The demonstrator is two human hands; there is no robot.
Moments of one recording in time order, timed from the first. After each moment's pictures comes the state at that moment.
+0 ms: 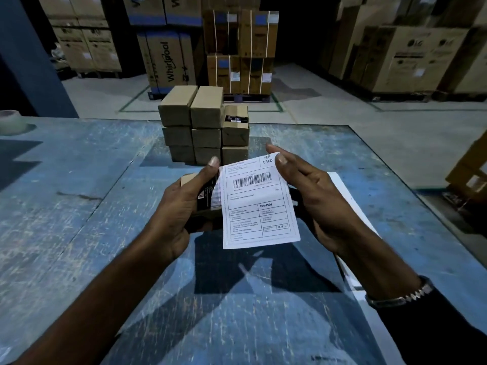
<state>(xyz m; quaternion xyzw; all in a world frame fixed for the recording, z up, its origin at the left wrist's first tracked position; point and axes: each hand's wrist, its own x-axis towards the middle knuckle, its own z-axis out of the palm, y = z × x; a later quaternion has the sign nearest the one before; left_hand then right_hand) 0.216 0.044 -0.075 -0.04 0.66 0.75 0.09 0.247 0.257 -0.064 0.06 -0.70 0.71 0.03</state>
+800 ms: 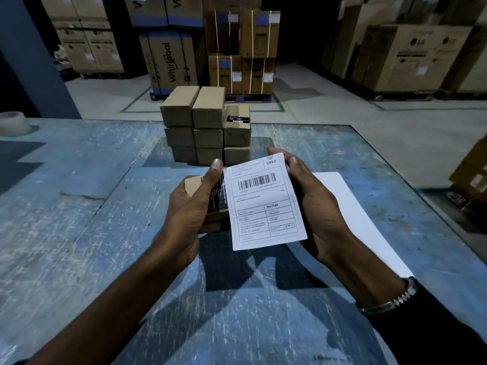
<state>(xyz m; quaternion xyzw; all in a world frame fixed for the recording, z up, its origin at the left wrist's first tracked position) 0.219 0.056 -0.085 -0.06 0.64 0.76 0.02 0.248 0.242 -0.074 -0.01 -0.60 0.80 0.04</state>
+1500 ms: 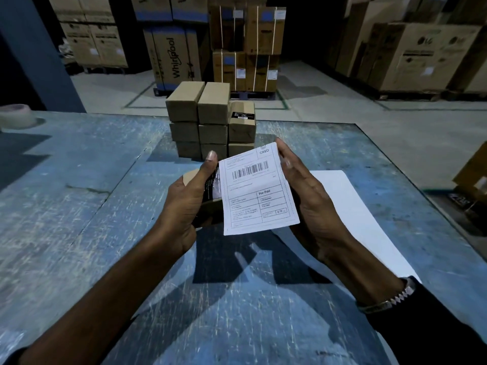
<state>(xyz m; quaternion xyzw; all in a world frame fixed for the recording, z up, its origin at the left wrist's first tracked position) 0.211 0.045 -0.084 -0.09 0.64 0.76 0.05 0.247 0.235 -0.082 0.07 -0.63 0.78 0.03</state>
